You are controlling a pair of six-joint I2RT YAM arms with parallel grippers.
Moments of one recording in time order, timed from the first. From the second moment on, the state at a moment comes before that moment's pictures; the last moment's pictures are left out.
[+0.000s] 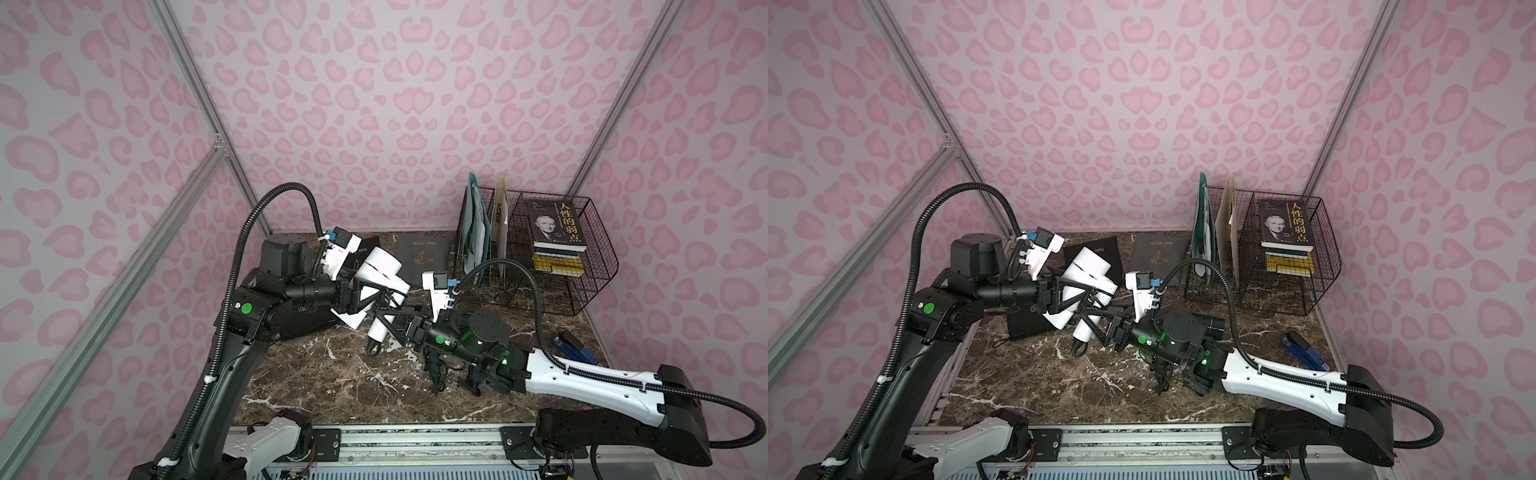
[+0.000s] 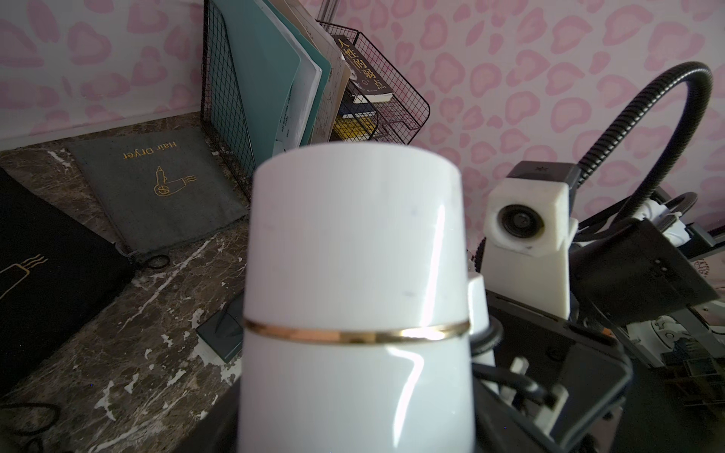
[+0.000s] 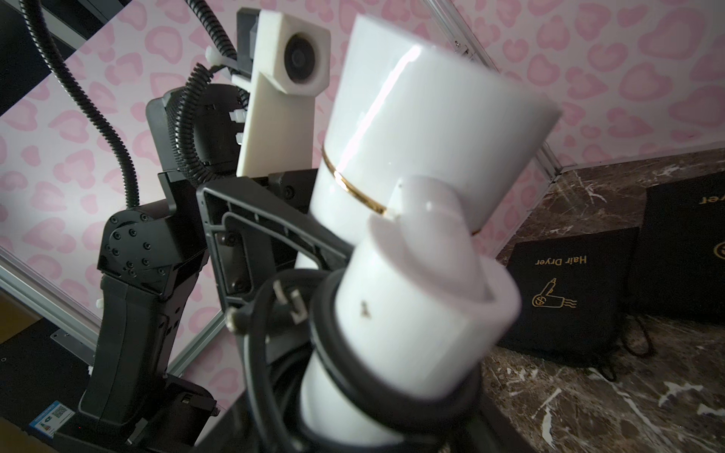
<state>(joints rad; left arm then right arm) -0.34 1.10 1.46 -0.93 0.75 -0.13 1.14 1.22 0.87 0.49 -0.03 0.80</state>
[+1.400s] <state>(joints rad) -0.34 1.09 1.45 -0.91 0.66 -0.02 1.12 1.20 0.78 0.62 -0.01 0.88</state>
